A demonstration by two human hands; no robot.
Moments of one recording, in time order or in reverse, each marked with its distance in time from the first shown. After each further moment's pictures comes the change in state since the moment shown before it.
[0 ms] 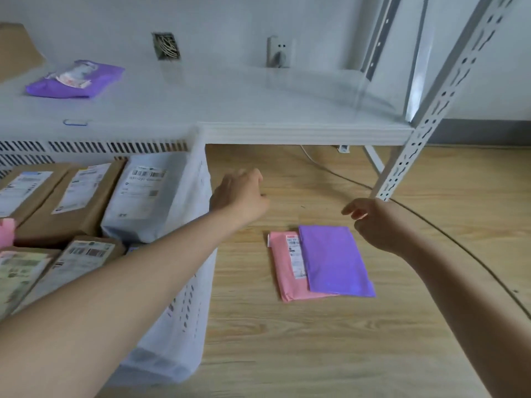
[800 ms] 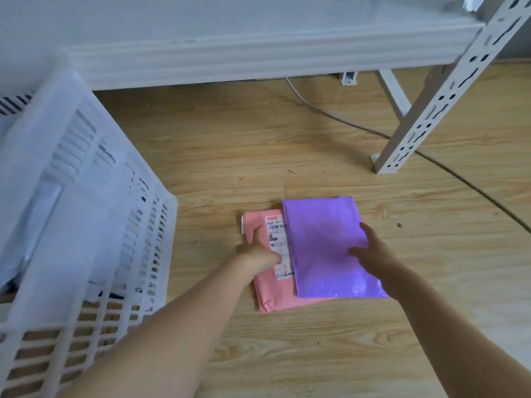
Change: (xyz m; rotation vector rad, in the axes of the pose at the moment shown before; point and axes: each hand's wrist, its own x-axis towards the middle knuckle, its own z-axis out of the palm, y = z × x) left_hand 0.060 -0.019 0.245 -0.371 -0.678 -0.565; right_hand 0.073 0.169 0.163 0.503 -0.302 0.606
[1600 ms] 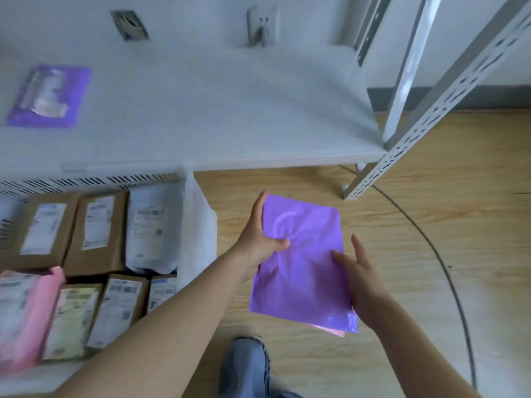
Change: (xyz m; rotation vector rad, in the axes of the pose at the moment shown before) left_hand -0.285 0.103 -0.158 -0.615 -0.085 0.349; right_hand -0.270 -0.180 -0.088 0.633 -0.040 0.140
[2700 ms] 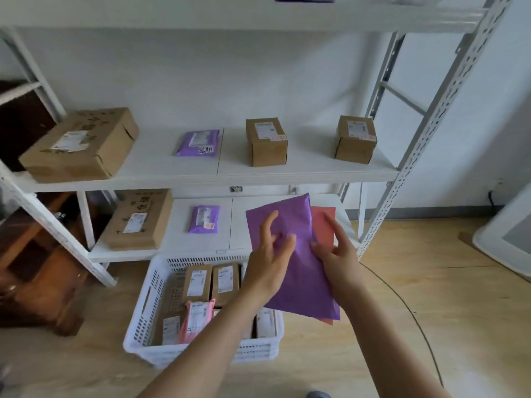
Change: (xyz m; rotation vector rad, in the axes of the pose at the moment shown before) left_hand -0.552 0.294 -0.152 0.380 0.280 0.509; right_hand -0.594 -0.202 0.167 0.054 -0.084 -0.726
